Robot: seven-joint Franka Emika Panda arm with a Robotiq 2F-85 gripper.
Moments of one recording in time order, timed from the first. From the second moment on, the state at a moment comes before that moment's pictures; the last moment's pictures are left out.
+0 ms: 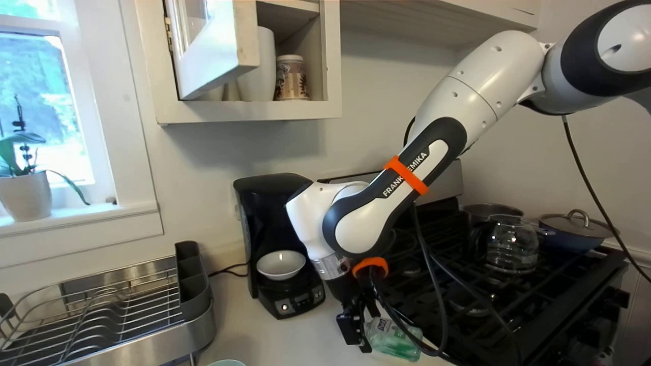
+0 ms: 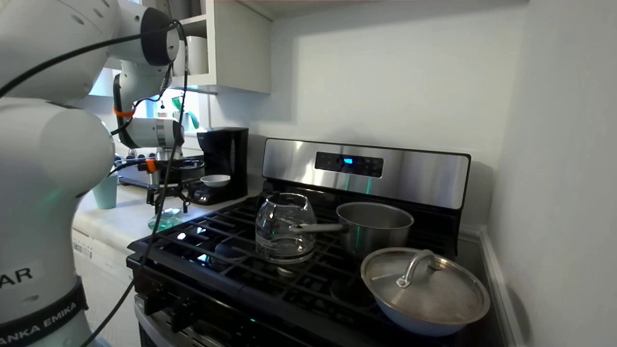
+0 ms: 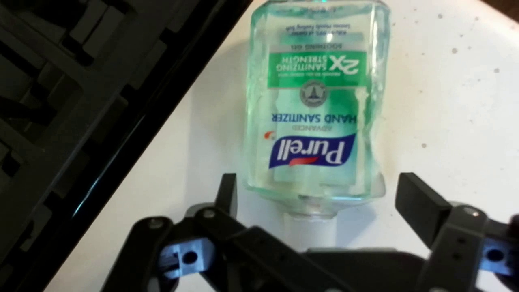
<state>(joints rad) 0.50 0.65 0.24 -1.74 -0.27 1.95 0.27</state>
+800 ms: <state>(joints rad) 0.46 0.65 0.24 -1.76 -0.18 1.95 0.23</state>
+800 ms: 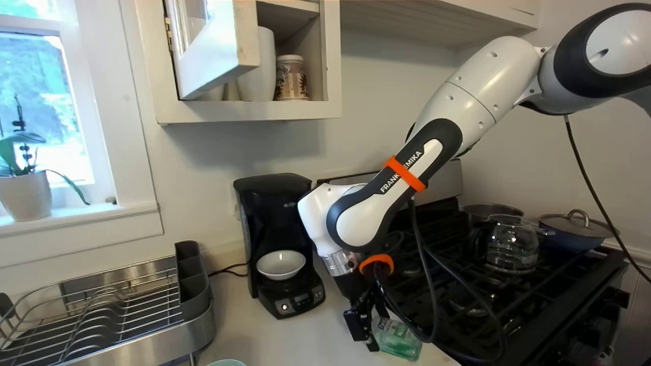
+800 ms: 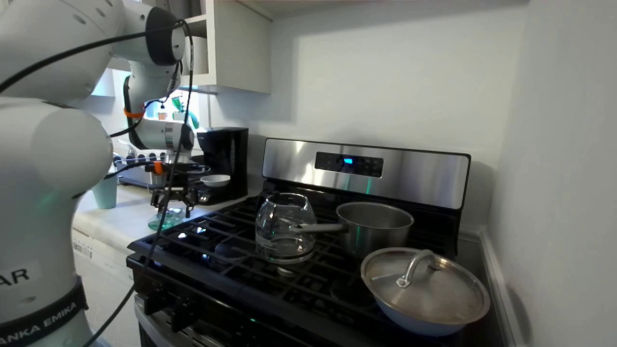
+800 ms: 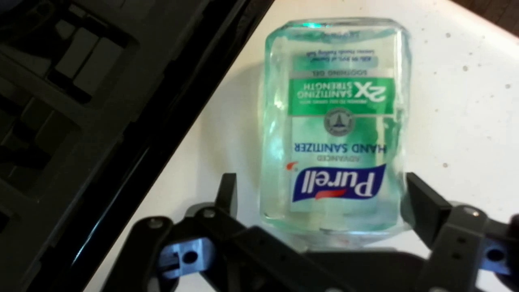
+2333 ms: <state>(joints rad) 0.46 0.70 0.26 -1.67 -0.14 1.84 0.09</state>
